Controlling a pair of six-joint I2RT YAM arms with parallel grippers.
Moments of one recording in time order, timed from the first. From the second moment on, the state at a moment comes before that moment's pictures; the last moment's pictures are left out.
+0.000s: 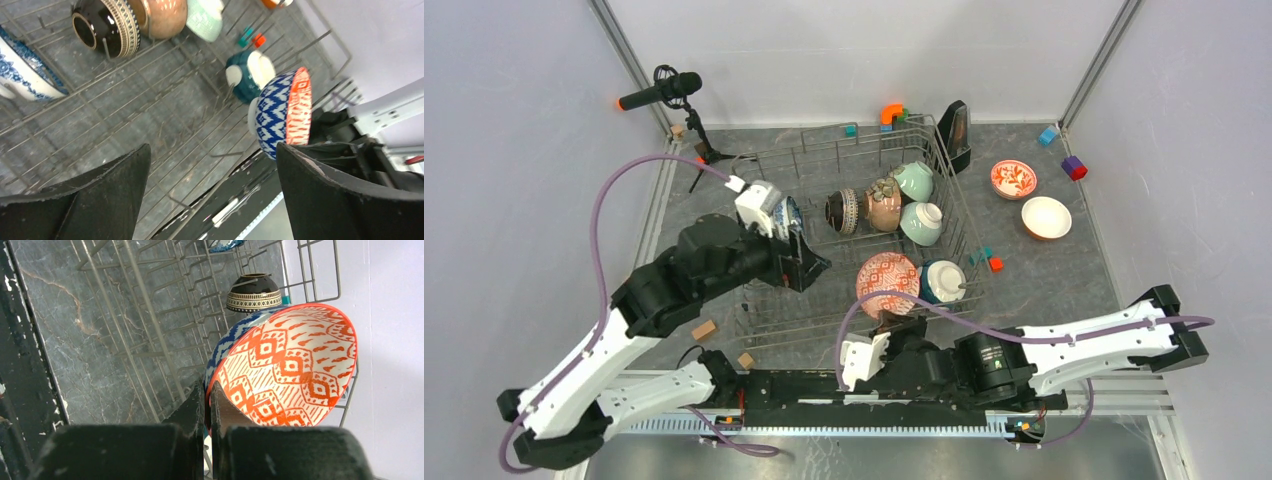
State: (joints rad) left arm -0.80 0.80 1.18 -0.74 -0.02 -0.51; right arm 1.73 1.08 0.96 -0.56 0.84 -0.39
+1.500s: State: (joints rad) left arm -1.25 1.30 1.45 -1.19 -0.46 -0.35; right arm 1.76 1.31 1.07 -0.54 0.75 -0.51
